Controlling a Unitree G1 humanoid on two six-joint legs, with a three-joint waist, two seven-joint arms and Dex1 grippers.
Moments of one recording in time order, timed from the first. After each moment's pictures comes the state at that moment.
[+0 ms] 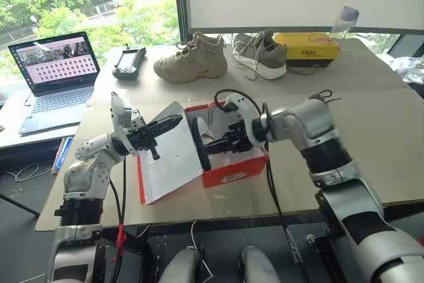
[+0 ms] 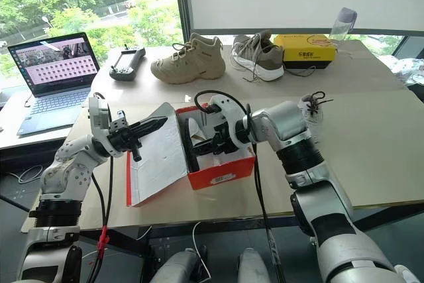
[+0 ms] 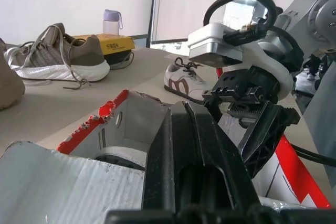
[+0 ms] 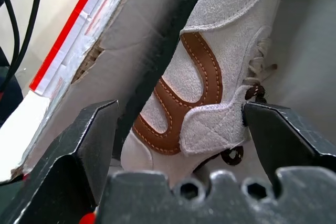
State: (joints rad) left arm -0.49 0.49 0.17 0.15 -0.59 0.29 -1.12; right arm -1.03 -0.35 0.30 0.29 0.45 1.27 0.76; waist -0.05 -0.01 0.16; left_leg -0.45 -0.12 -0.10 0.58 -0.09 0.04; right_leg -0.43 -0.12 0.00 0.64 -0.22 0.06
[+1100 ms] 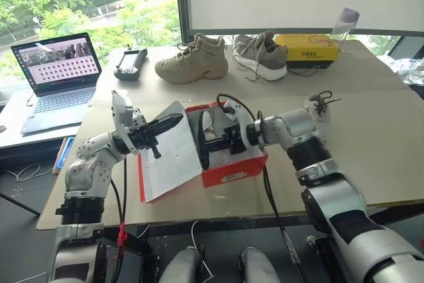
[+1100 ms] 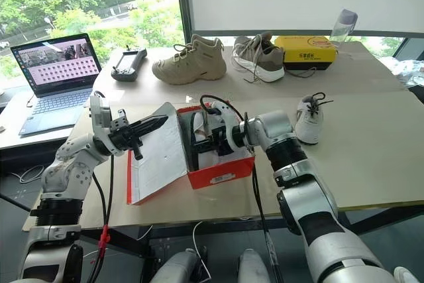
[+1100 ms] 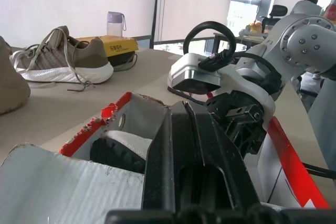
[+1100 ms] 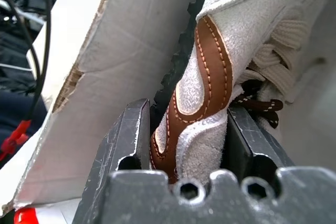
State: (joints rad) left arm -0.51 0.48 0.17 0.16 -0.58 0.29 -1.11; right arm -1.07 -0.30 0.19 0.53 0.41 1.18 0.83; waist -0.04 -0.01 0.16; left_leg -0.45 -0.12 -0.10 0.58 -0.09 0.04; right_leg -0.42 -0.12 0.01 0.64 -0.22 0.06
